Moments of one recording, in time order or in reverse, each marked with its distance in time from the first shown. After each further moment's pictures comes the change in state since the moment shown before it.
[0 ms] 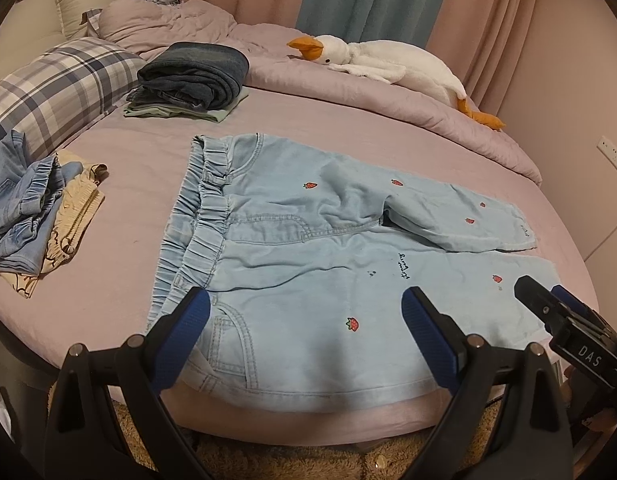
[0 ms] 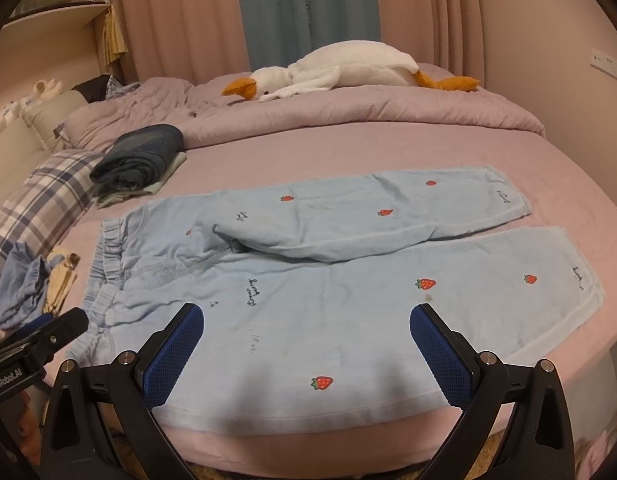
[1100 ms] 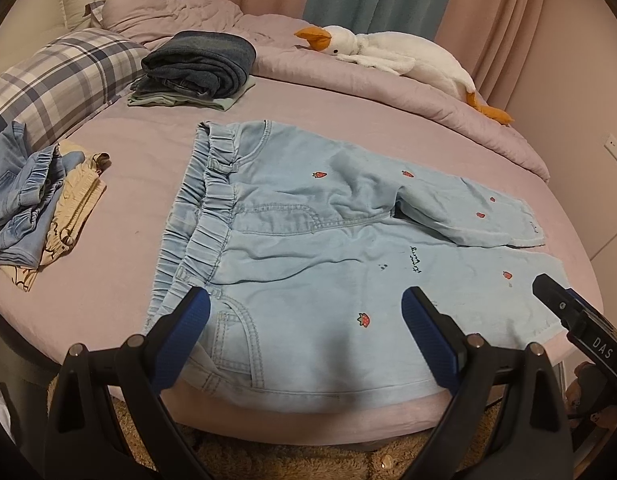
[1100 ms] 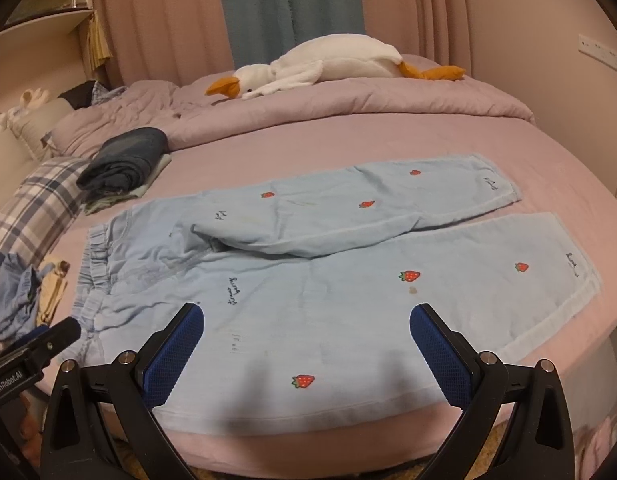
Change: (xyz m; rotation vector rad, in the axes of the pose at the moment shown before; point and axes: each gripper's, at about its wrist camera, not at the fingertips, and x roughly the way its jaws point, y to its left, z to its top) left arm 0.010 0.003 -0.002 -0.012 0.035 0.024; right arm 0.002 -0.014 0.000 0.044 0.005 -0.020
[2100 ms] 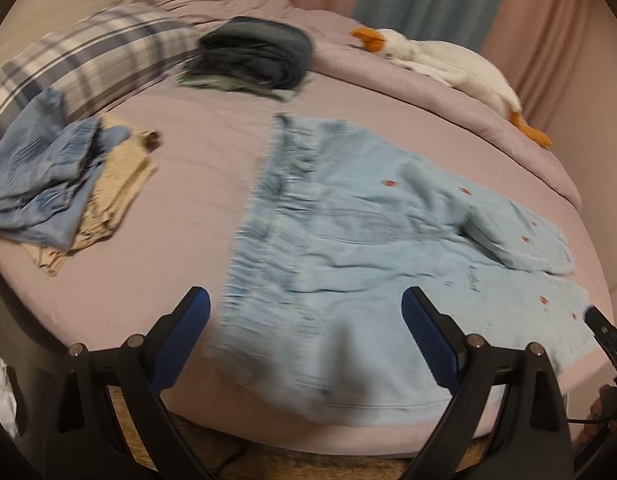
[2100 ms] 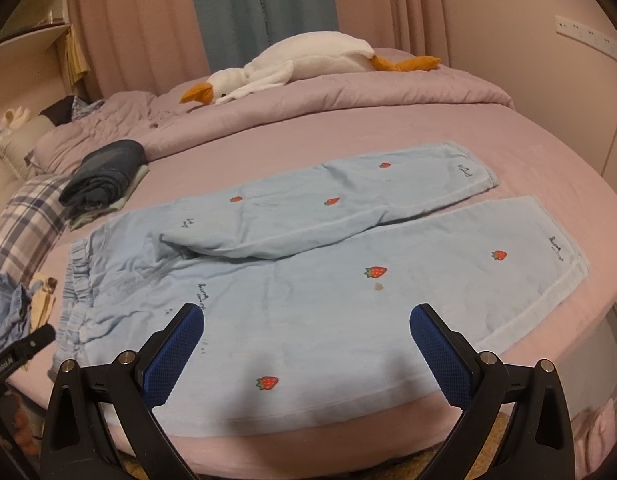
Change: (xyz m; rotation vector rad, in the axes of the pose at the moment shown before) left arm 0.010 0.063 0.006 -0.125 0.013 0.111; right arm -0.001 -0.034 0.000 0.075 0.017 -0.048
